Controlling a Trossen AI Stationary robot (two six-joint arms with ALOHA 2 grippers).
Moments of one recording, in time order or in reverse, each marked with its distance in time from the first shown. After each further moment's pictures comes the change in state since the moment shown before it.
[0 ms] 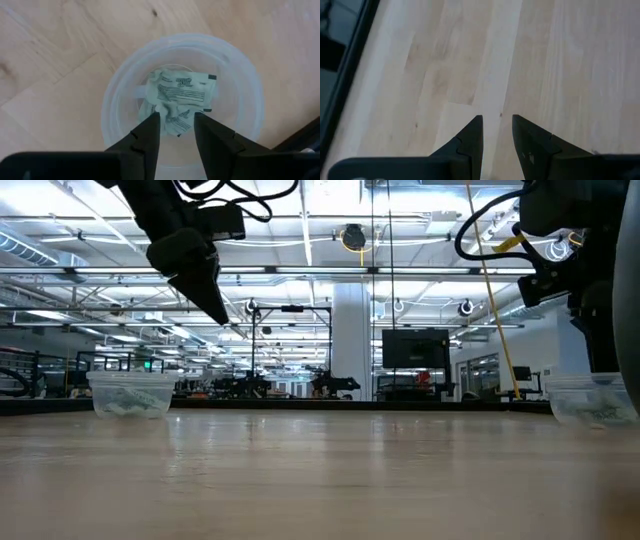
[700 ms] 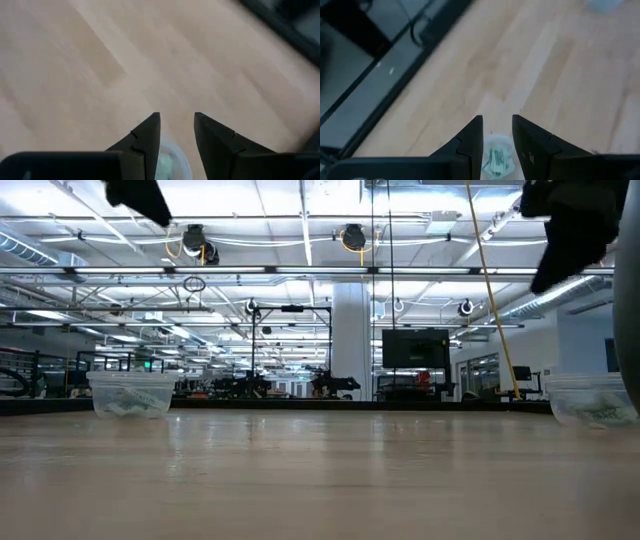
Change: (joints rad) left arm 0.008 -0.382 0.260 -0.510 -0.085 -0.291; right arm -0.016 -0.378 0.150 -0.085 0.329 -0.049
